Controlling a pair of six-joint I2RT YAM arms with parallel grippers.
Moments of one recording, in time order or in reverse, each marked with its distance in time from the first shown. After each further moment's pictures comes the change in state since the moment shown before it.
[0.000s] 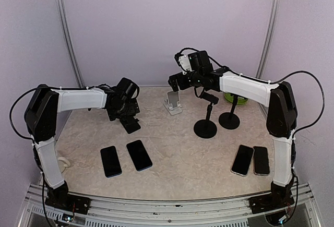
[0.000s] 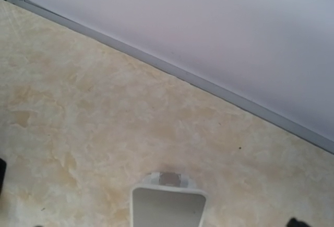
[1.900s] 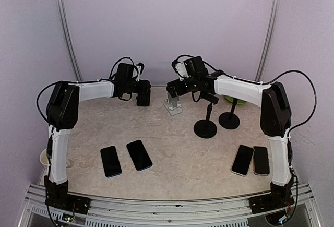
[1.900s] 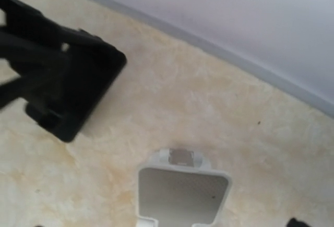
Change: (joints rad) left arm 0.137 0.325 0.387 0.437 0.453 0.729; right arm 0.003 0.090 0.036 -0.037 -0.019 0.020
